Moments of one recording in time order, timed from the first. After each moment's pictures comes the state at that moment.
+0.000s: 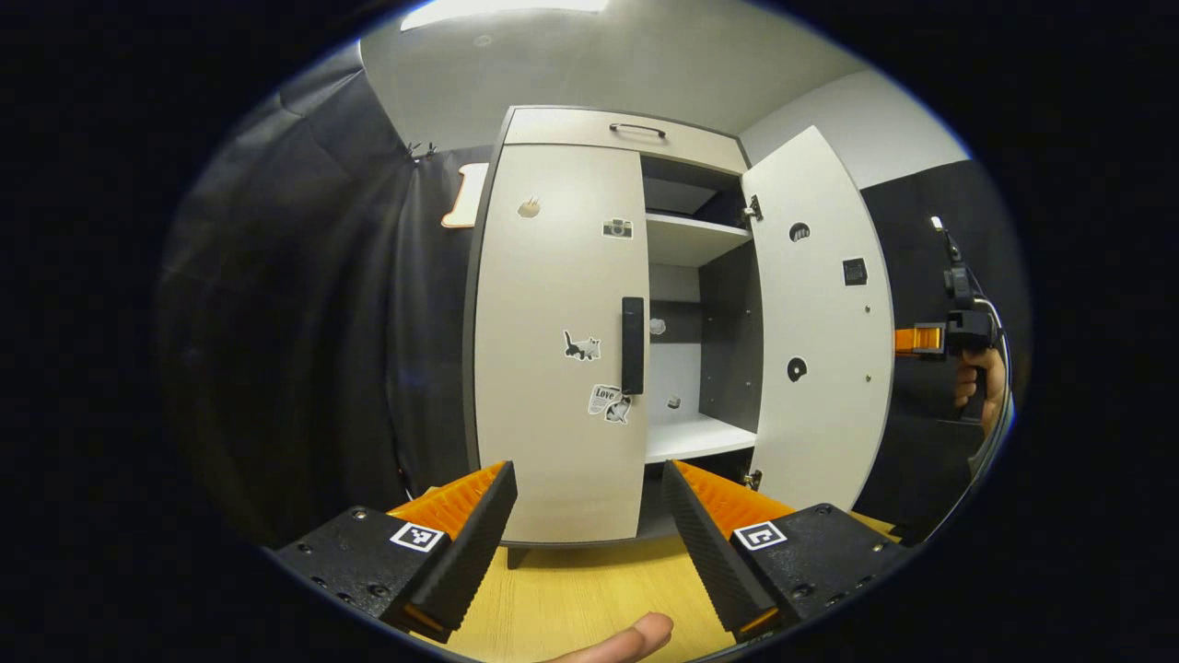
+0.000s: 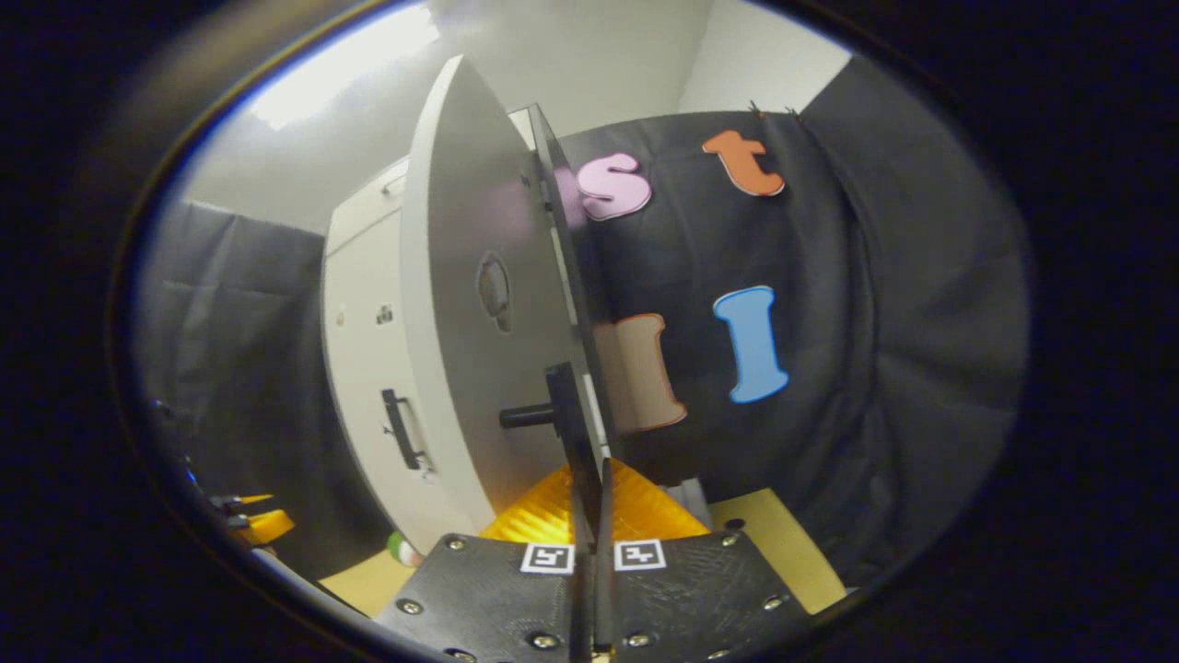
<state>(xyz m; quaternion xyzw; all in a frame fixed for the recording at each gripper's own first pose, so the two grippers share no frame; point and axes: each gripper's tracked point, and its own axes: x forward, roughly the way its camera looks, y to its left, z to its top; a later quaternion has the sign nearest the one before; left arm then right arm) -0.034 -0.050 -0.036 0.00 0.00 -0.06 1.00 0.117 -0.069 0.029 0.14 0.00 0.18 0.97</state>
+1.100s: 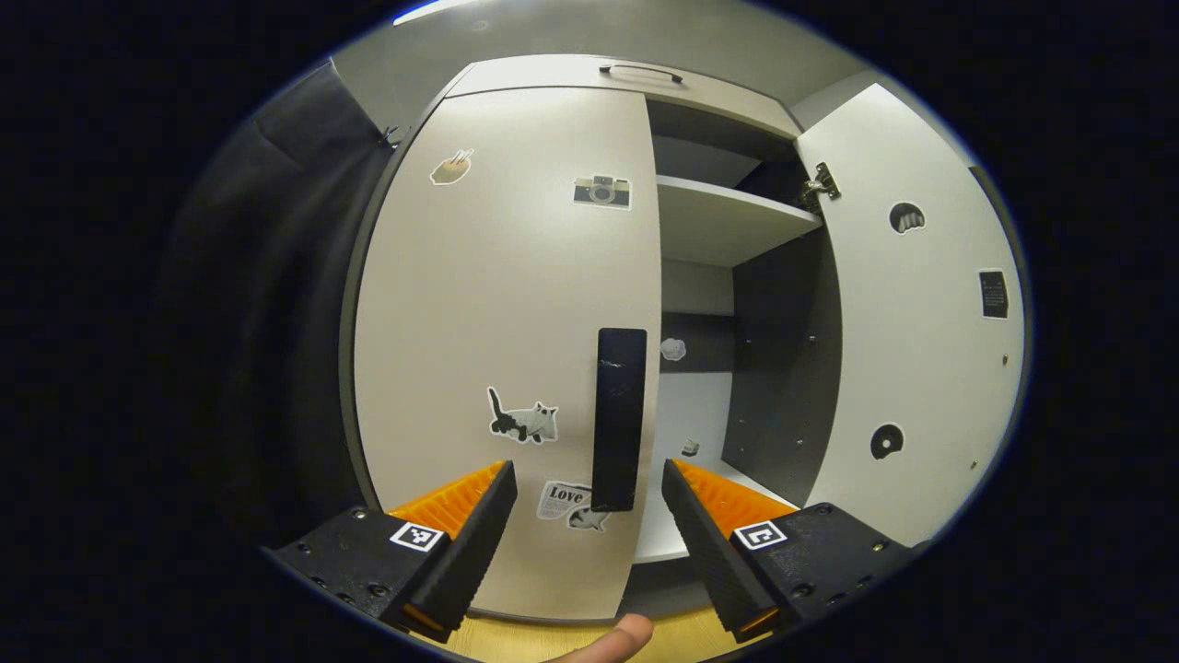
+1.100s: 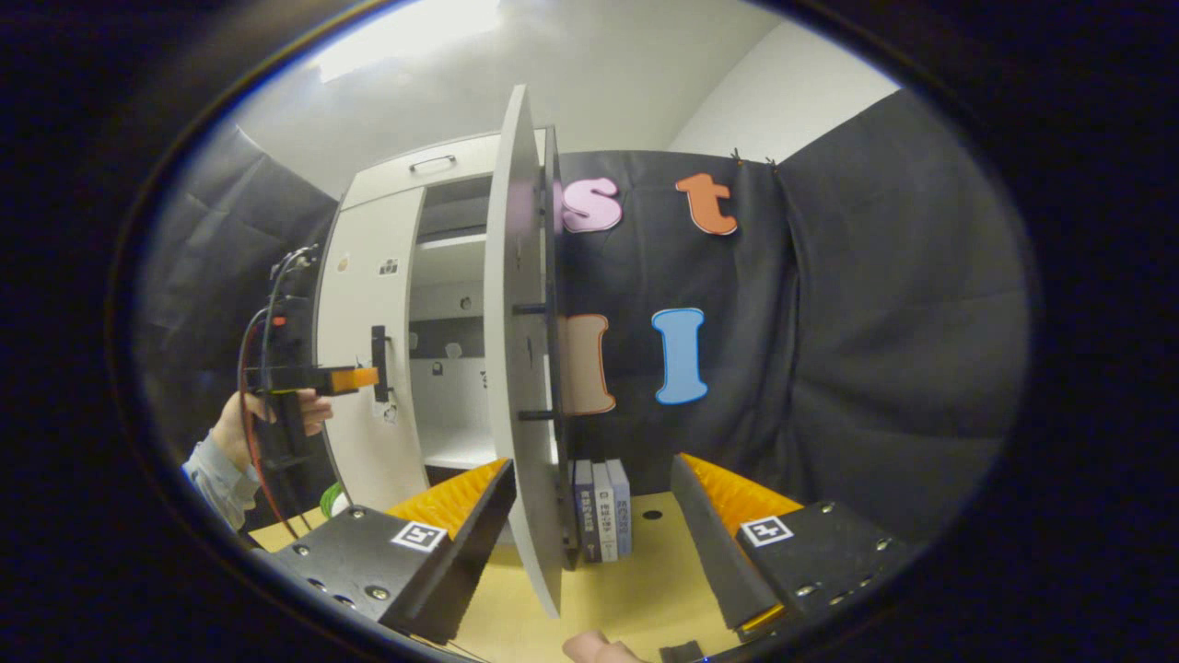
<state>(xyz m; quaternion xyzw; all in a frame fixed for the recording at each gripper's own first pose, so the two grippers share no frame) 0.178 -0.109 0.007 -0.01 0.01 -0.03 1.00 -0.001 -0.124 -0.045 0.05 -0.03 0.07 1.00</state>
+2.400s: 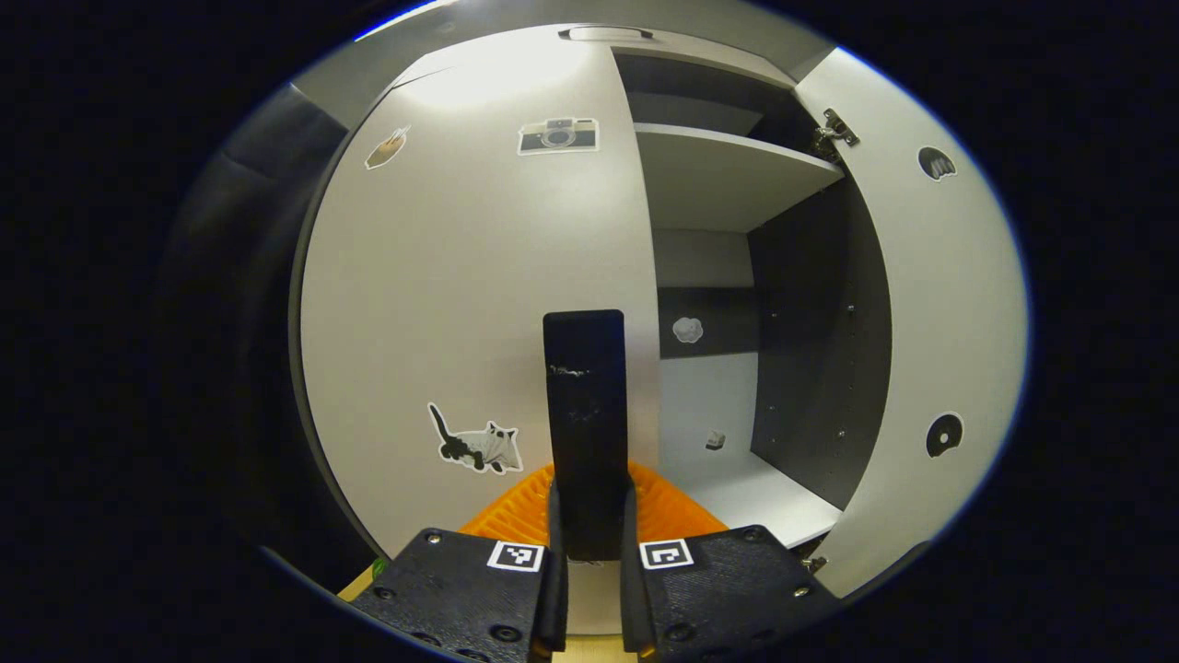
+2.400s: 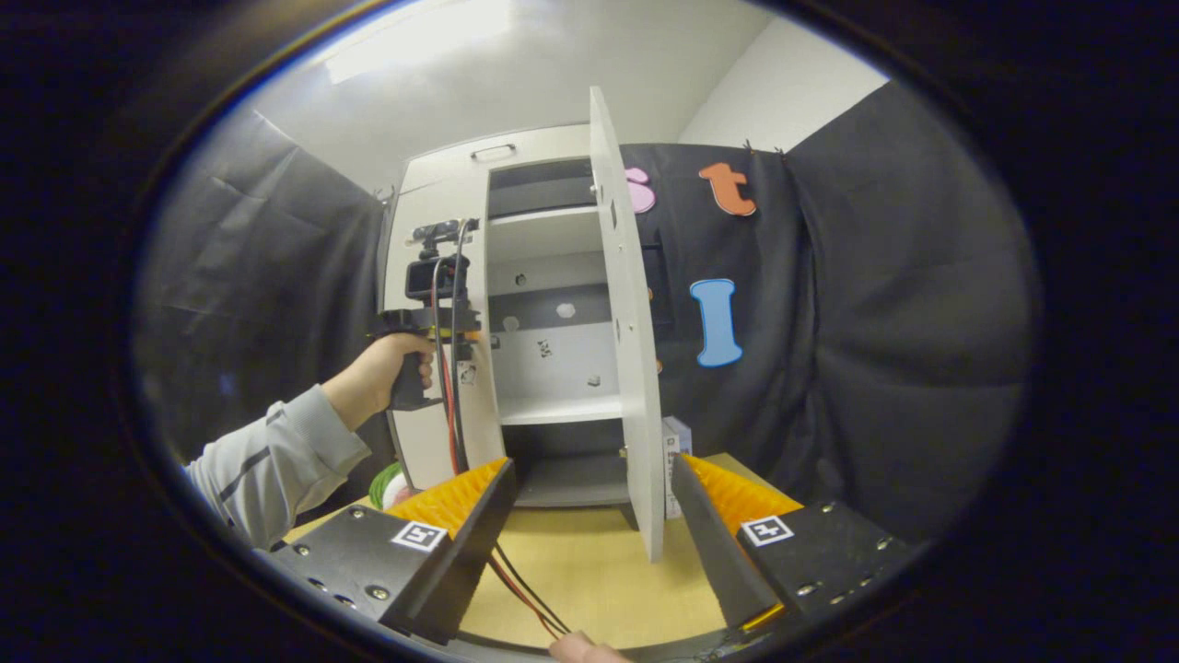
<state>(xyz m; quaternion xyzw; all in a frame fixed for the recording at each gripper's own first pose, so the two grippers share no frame) 0.221 -0.123 -0.006 0.03 0.04 0.00 1.00 -0.102 -0.046 -0.098 0.06 -0.01 0.10 0.99</state>
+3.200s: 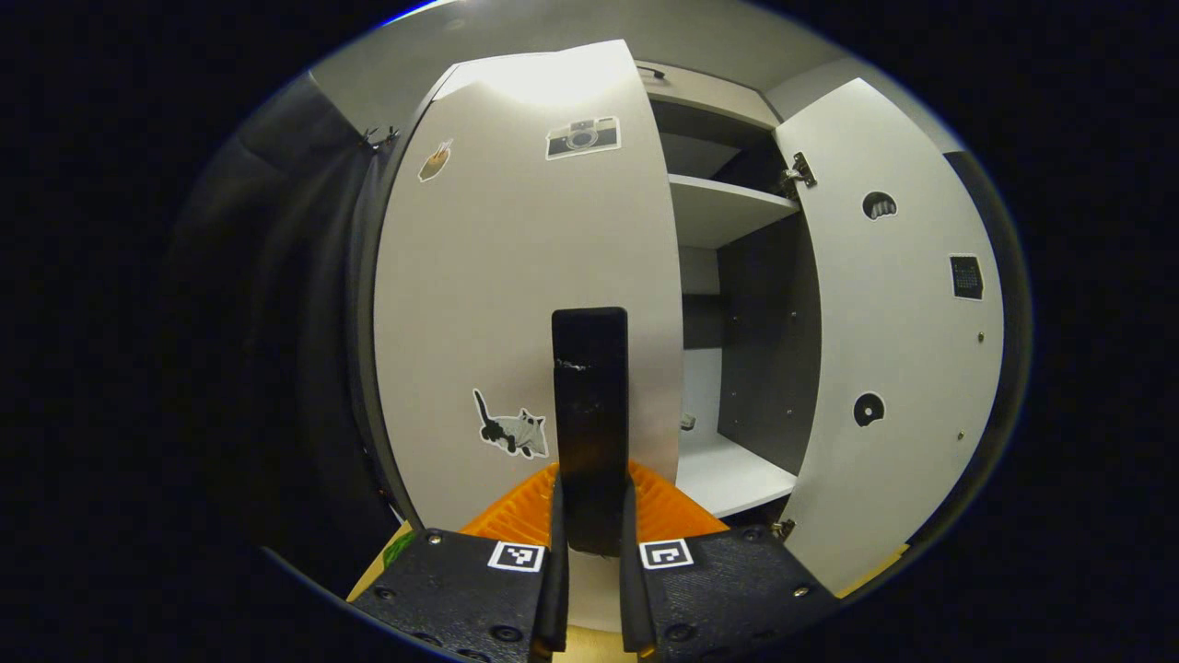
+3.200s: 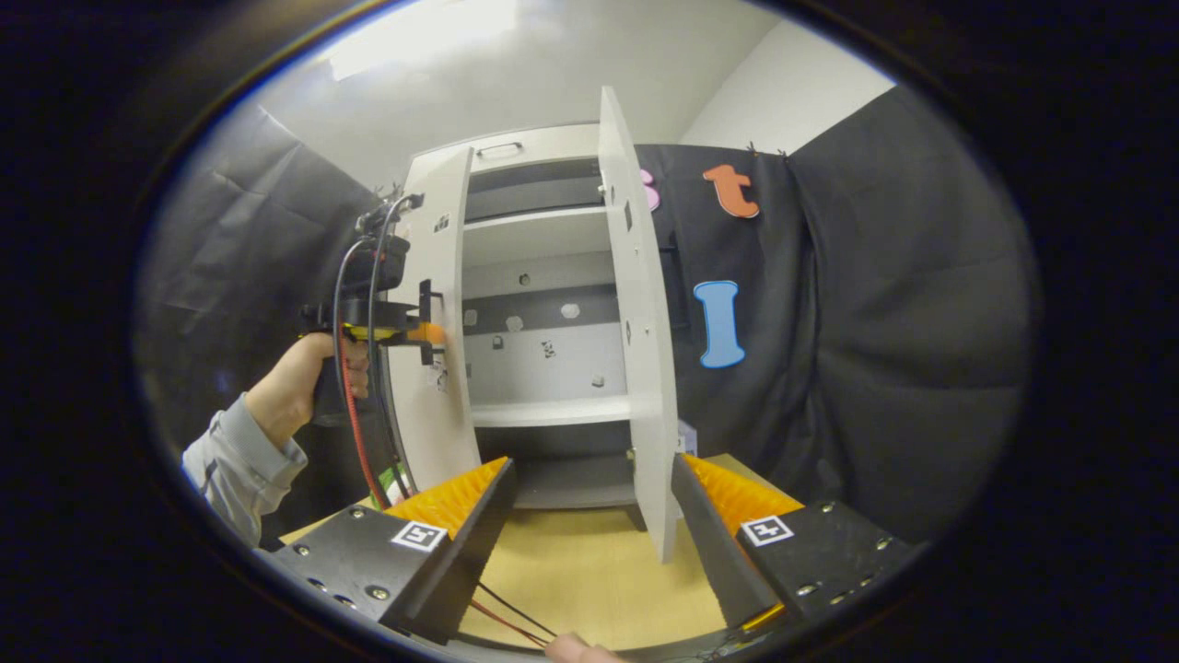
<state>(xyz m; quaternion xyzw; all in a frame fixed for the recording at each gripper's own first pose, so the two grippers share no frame) 0.147 -0.088 0.000 0.02 0.04 -0.06 1.00 -0.107 -0.026 -0.089 0.05 -0.01 0.10 0.99</state>
